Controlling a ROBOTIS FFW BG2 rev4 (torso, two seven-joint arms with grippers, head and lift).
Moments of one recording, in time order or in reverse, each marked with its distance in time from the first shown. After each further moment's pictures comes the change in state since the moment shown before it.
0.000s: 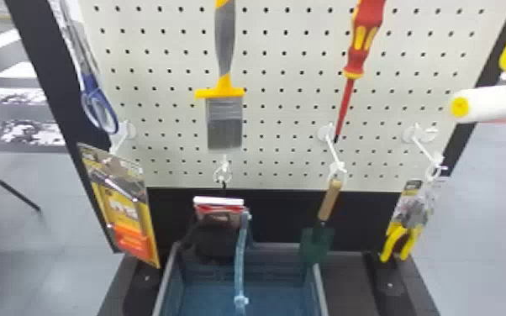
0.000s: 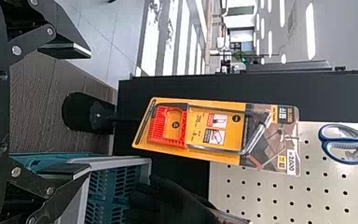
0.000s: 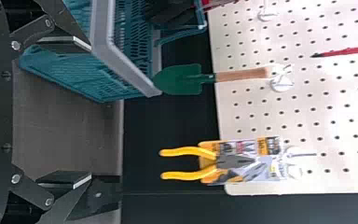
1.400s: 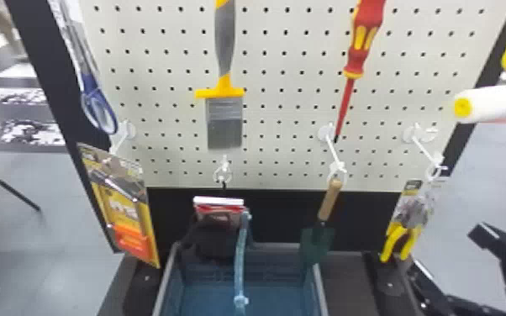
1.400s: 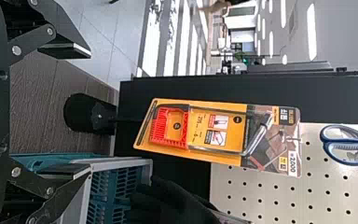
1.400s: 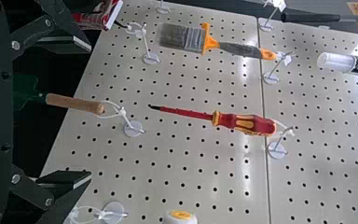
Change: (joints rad) left arm 0.004 -0.001 0.002 0.000 0.003 -0.001 0.000; right arm -0.196 -0.015 -0.104 -0.486 0.087 0.342 0.174
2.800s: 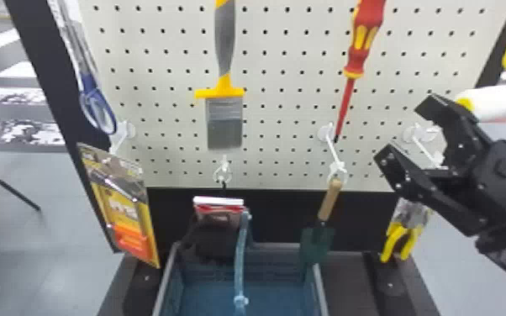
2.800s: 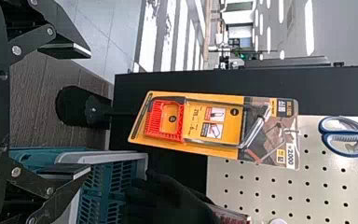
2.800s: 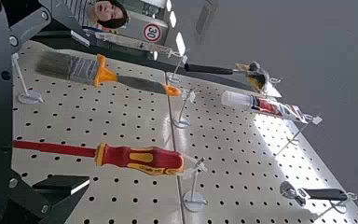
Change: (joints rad) left arm -0.037 0.011 -0.015 0.000 -0.005 0.023 0.000; right arm -0.561 -0.117 0.067 0.195 -0.344 0.123 0.225
